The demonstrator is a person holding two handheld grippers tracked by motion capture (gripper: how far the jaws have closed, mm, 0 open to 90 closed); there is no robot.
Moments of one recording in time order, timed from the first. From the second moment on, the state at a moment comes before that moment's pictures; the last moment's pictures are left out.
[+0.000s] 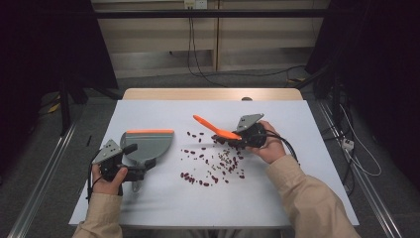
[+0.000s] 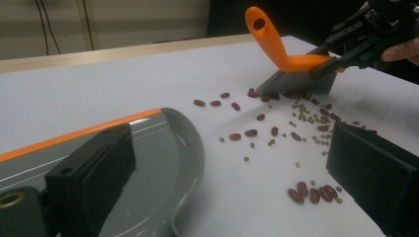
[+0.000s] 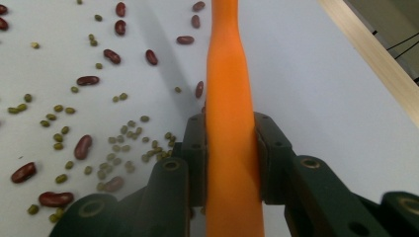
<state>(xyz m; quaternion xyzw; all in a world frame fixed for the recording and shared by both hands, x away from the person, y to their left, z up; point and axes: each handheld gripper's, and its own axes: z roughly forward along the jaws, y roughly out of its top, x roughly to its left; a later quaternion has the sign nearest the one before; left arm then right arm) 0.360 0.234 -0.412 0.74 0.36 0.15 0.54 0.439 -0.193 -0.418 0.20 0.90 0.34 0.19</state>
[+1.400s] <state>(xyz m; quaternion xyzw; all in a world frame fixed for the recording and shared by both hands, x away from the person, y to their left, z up) 0.361 0.234 -0.414 0.74 0.36 0.15 0.54 0.510 -0.142 -0.423 0.22 0.87 0.36 0.25</state>
